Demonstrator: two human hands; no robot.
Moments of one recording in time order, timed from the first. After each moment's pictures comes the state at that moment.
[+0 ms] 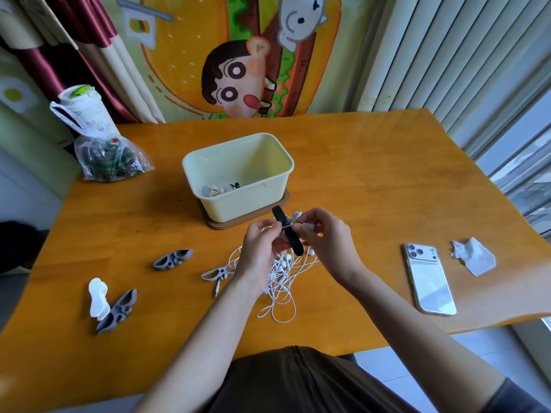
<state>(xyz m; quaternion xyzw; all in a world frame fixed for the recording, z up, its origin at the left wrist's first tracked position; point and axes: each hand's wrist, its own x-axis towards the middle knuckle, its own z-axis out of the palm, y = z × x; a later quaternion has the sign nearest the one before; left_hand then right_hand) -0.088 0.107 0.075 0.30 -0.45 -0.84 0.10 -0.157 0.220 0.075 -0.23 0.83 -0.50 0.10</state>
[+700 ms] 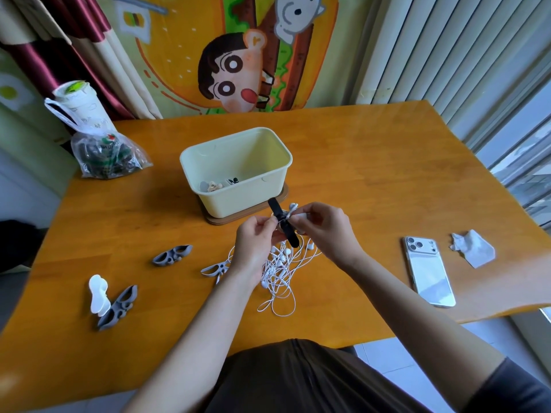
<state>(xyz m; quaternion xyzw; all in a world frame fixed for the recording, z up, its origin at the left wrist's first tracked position) -0.090 0.103 0.069 0.33 -0.56 -0.75 0.11 -0.164 0.219 0.083 -0.23 0.83 -0.50 0.14</state>
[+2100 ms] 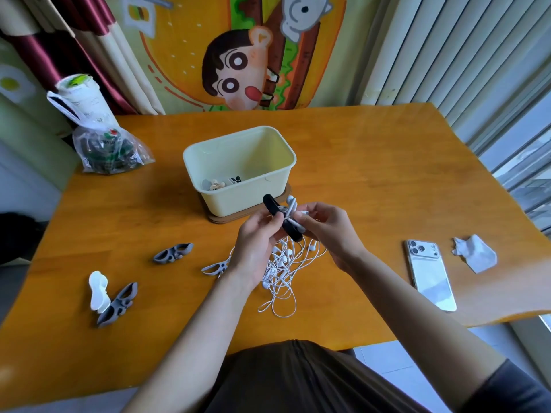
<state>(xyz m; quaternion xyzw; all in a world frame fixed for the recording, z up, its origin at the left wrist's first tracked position) -0.090 0.096 0.069 0.23 -0.48 -0.84 0.10 -0.165 0.213 0.087 -0.13 0.73 -0.62 0.26</state>
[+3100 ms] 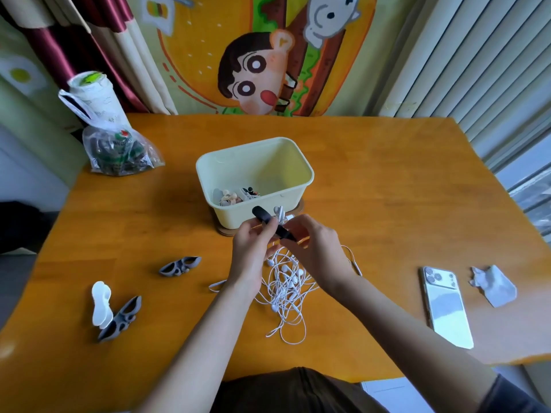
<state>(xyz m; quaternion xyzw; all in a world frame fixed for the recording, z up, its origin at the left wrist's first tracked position) -0.108 0.060 0.064 0.36 -0.47 -0.79 0.15 -0.172 0.167 0.074 -0.34 0.85 -0.38 0.09</state>
